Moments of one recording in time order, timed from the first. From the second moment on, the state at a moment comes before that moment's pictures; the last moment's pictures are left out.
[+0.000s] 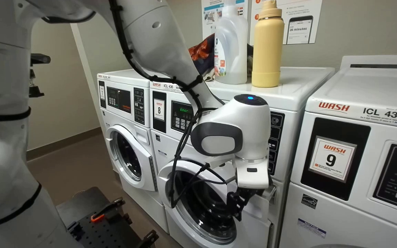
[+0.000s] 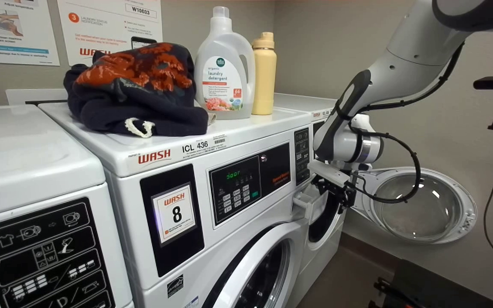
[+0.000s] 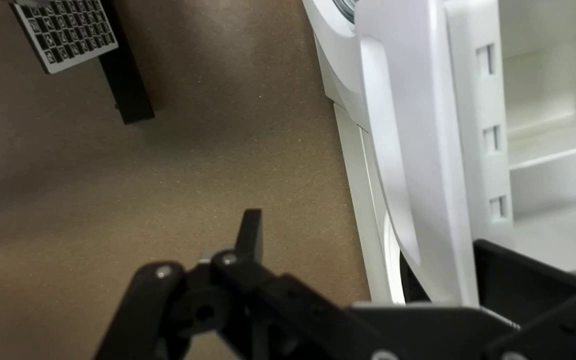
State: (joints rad) arm -0.18 0.34 -0.41 -2.37 0.39 2.74 0.89
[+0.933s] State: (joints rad) arm -0.23 0.34 -0.41 -2.32 0.33 2.53 0.95
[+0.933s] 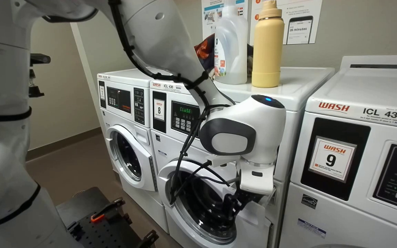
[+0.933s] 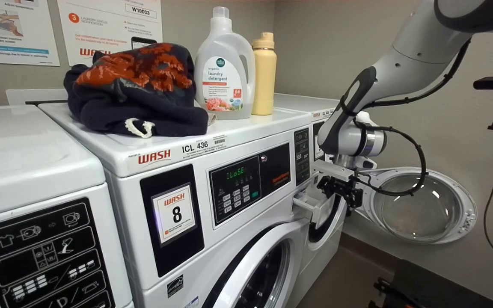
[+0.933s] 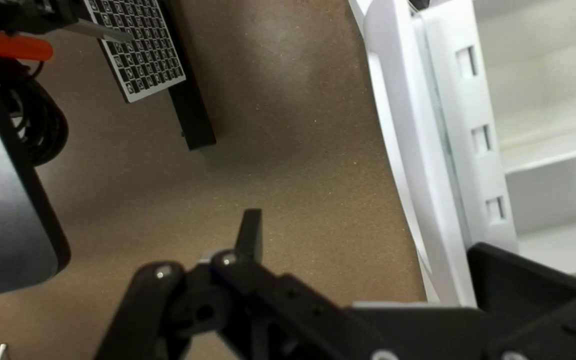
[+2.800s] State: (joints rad) arm -0.27 0.33 -0.41 -2.32 0.37 2.48 0.95
